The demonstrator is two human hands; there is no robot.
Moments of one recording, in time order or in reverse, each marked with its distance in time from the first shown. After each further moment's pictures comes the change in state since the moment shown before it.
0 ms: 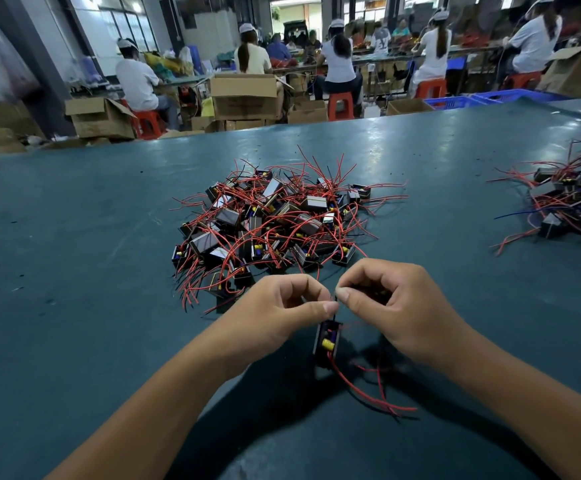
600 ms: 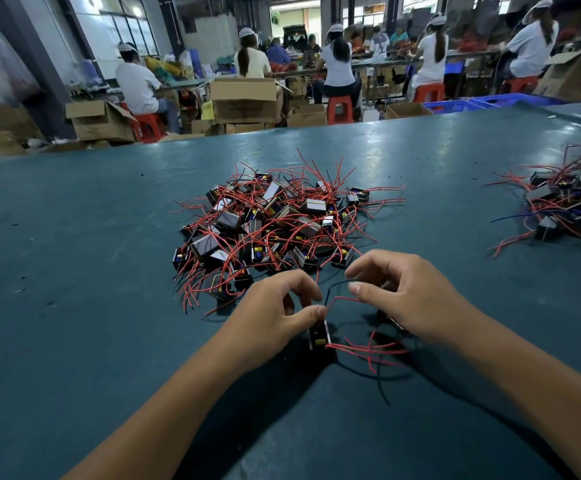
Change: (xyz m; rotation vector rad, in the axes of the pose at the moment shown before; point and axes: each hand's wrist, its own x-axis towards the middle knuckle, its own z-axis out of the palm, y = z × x) left_hand 0.003 -0.009 -0.001 0.454 0.199 0.128; right_hand 0.011 0.015 -0.020 -0.132 -0.035 0.156
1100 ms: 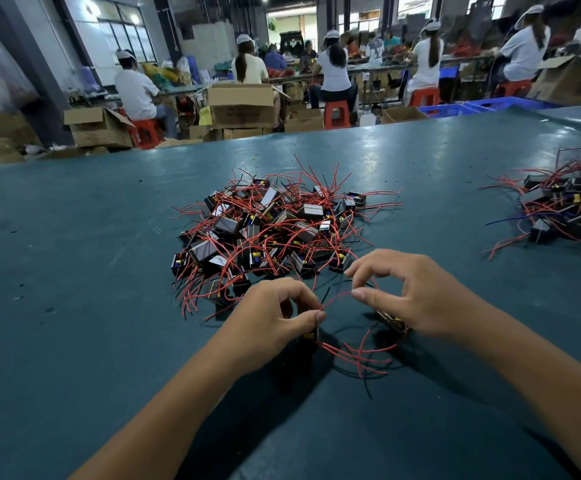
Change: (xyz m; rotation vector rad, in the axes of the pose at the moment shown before) left_hand 0.003 -0.002 -0.002 -0.027 -0.013 0.029; right_hand 0.006 -0.002 -0.018 -0.174 -0.091 -0.177
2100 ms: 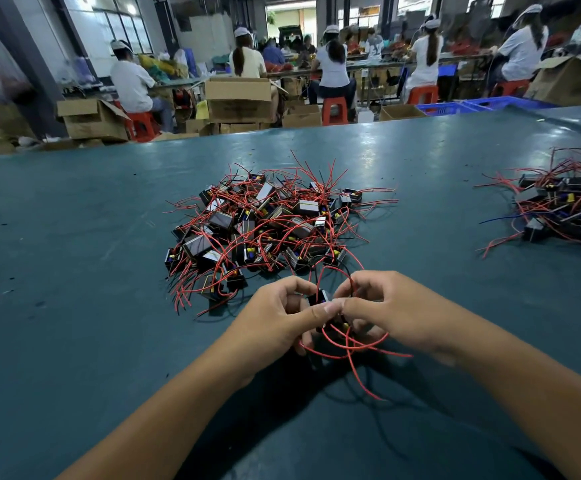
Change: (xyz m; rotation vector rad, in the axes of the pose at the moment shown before) left_hand -0.003 0.012 0.022 -0.591 -0.033 -0.257; right_hand -0.008 -0.020 0.024 0.431 -0.122 0.477
